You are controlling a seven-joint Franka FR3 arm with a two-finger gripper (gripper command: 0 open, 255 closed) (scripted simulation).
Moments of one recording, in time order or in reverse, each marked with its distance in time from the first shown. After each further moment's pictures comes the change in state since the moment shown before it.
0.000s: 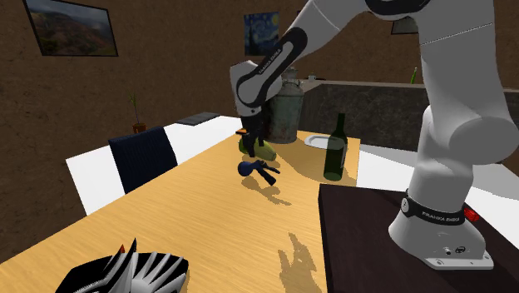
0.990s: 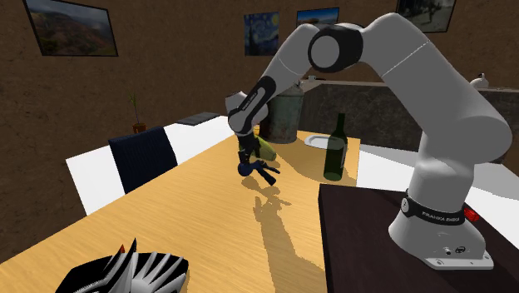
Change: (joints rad) arm -0.099 0.462 -0.038 0.425 0.015 0.010 -0.016
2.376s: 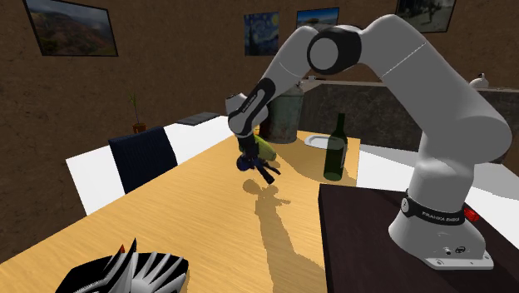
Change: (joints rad) arm -0.001 0.014 0.001 0.004 0.001 0.009 0.002
